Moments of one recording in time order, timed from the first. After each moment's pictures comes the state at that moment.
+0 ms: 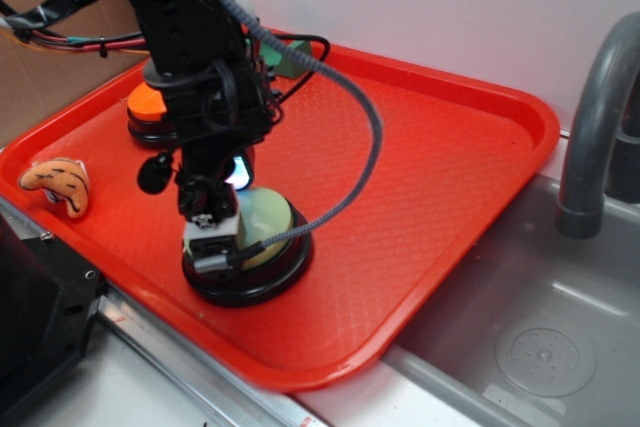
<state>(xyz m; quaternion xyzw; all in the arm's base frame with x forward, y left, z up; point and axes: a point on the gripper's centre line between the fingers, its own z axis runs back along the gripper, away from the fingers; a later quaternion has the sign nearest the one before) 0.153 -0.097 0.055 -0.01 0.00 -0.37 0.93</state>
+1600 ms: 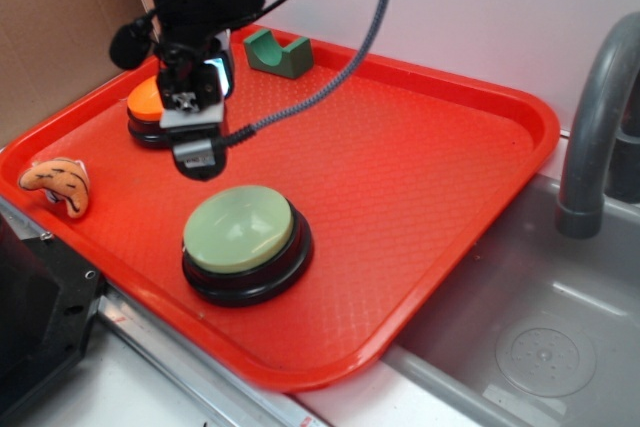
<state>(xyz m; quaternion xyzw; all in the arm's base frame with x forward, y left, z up) 0.166 -0.095 0.123 -0.01 0.01 -0.35 0.94</state>
